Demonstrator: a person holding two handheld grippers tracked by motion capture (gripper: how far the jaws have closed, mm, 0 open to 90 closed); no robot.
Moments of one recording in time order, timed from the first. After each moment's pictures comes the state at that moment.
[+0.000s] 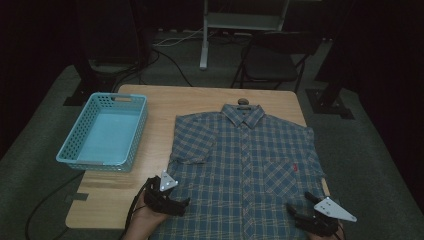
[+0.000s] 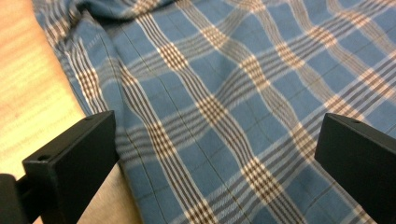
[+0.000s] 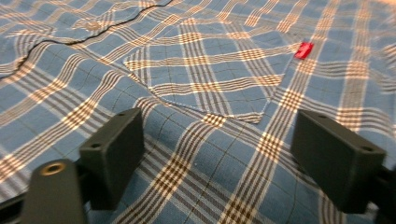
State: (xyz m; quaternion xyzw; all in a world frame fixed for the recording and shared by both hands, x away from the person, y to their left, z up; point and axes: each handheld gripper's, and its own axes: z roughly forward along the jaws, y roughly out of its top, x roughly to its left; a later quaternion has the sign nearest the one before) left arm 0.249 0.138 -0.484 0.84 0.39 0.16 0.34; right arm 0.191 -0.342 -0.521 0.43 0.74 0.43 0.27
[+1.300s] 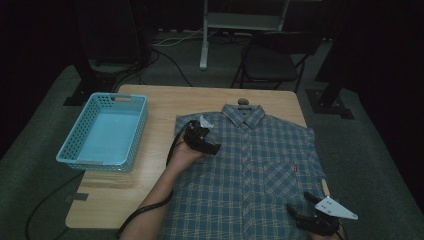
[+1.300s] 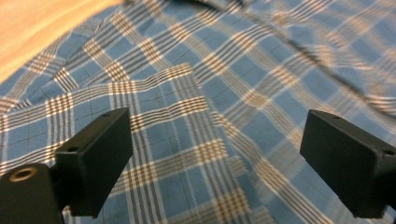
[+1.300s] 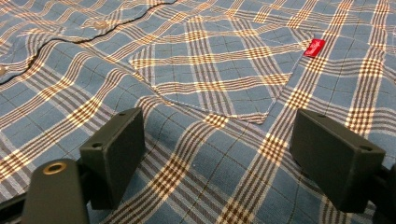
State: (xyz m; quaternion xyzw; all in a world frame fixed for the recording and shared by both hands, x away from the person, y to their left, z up) left arm 0.427 0.044 -0.460 0.86 0.36 0.16 0.34; right arm 0.193 -0.346 -0.521 0.43 0.75 0.44 0.25
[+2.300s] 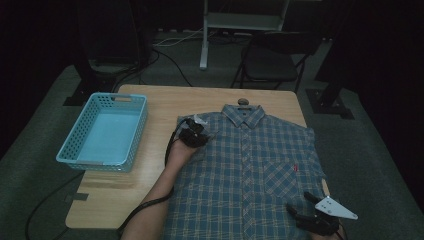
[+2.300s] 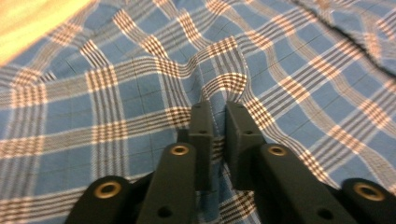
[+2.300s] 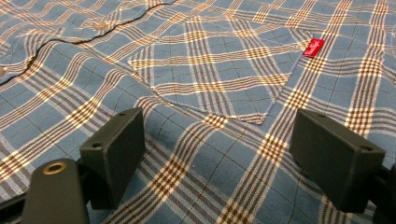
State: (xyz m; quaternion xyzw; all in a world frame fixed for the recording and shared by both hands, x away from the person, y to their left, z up) left arm 0.439 0.065 -0.461 0.85 0.38 0.14 0.34; right arm 0.194 -0.346 -0.522 0.43 0.75 0.44 0.26
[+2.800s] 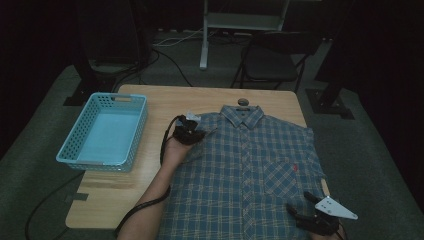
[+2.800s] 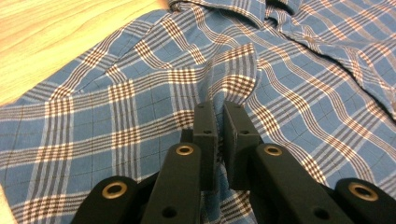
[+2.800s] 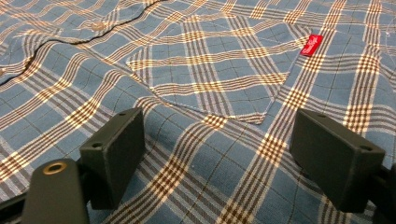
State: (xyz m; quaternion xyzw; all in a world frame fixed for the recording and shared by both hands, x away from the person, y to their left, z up) left arm 0.433 0.085 -0.446 0.83 0.40 0.14 0.37; right arm 0.194 -0.346 -0.522 0.43 0.75 0.44 0.26
